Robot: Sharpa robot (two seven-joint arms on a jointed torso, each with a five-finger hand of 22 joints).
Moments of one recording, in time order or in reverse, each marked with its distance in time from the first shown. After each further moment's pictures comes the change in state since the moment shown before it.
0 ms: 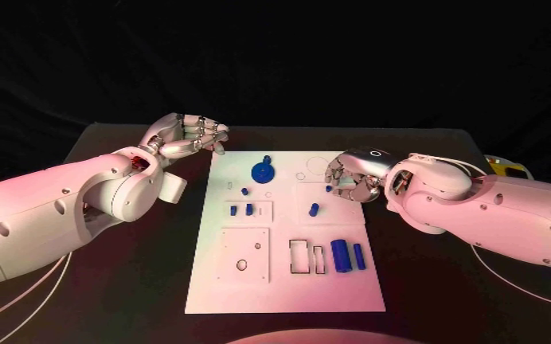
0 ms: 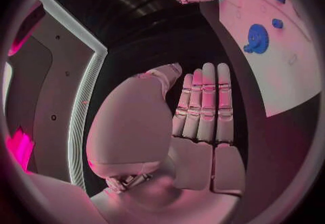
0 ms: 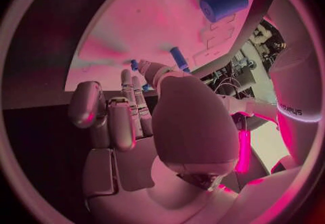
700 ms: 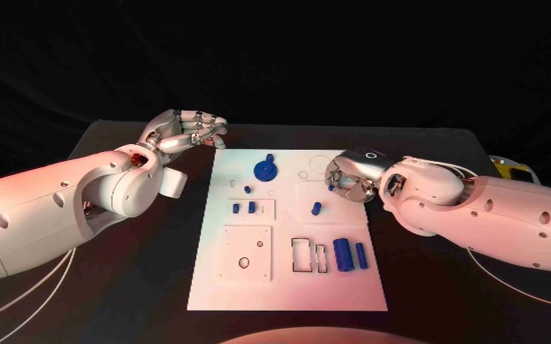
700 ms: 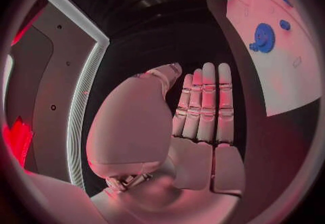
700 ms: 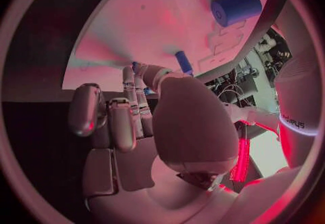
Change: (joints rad) left arm 0.000 -0.012 0.000 0.002 0.086 -0.001 0.027; left_hand 0.000 0.000 -0.005 0.000 0.000 -0.007 0.007 0.000 0.000 0.003 0.004 -0.015 -0.006 0.011 0.011 -0.032 0.000 0.000 0.007 0.007 -0.021 -0.019; right arm -0.016 0.038 -0.001 -0.020 -0.082 -0.002 -0.058; right_hand -0.008 0.029 0.074 -0.058 -0.016 0.060 -0.018 0.008 0.006 0.083 -0.025 -0.005 -0.030 0.000 -0.008 0.019 0.028 -0.012 0.027 -0.013 0.056 0.030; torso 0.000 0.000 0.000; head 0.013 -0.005
